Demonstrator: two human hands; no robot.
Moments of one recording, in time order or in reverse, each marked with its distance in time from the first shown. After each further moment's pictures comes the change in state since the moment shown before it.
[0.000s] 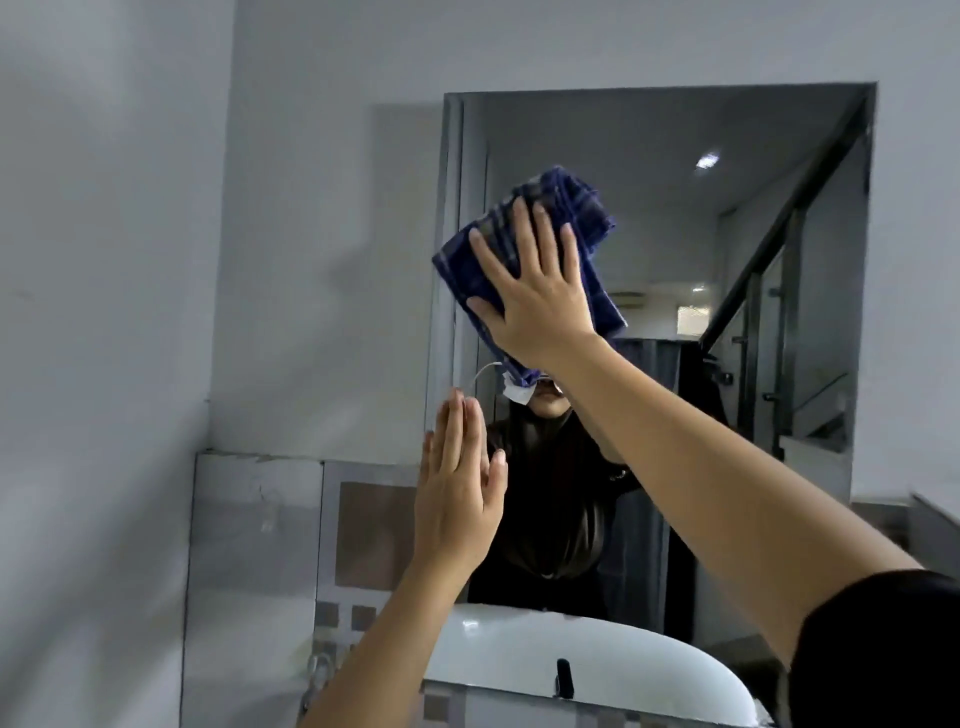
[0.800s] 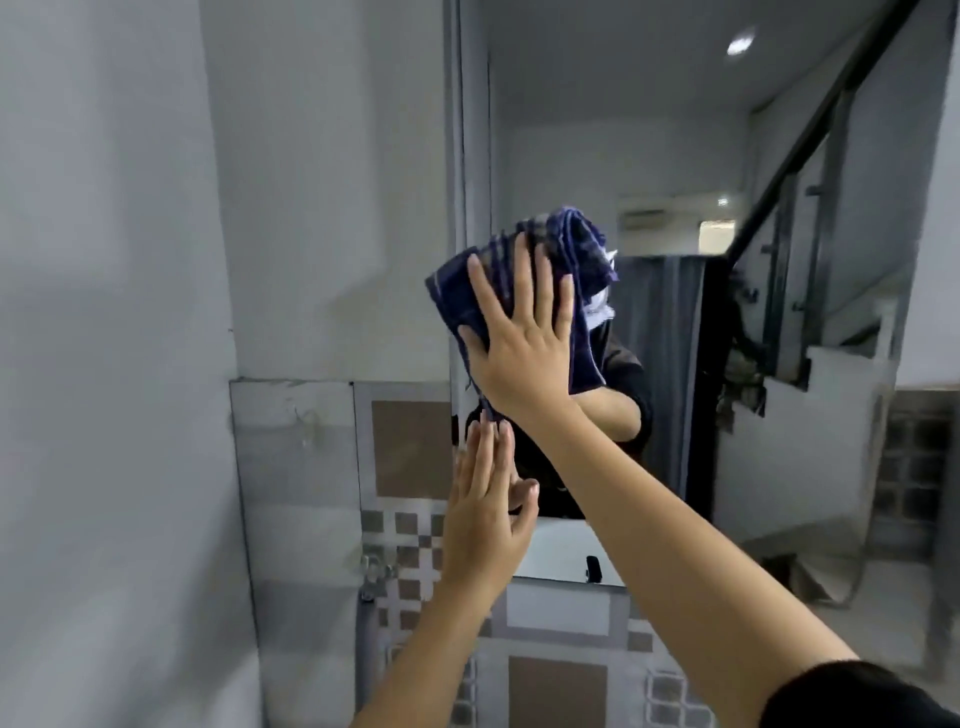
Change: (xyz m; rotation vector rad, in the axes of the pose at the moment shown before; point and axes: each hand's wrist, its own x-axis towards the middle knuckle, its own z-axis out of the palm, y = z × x) left_hand -0.104 -0.019 0.011 -0.008 -0.176 -0.032; right_hand -0.101 -0.087 0.040 0.252 0.006 0.248
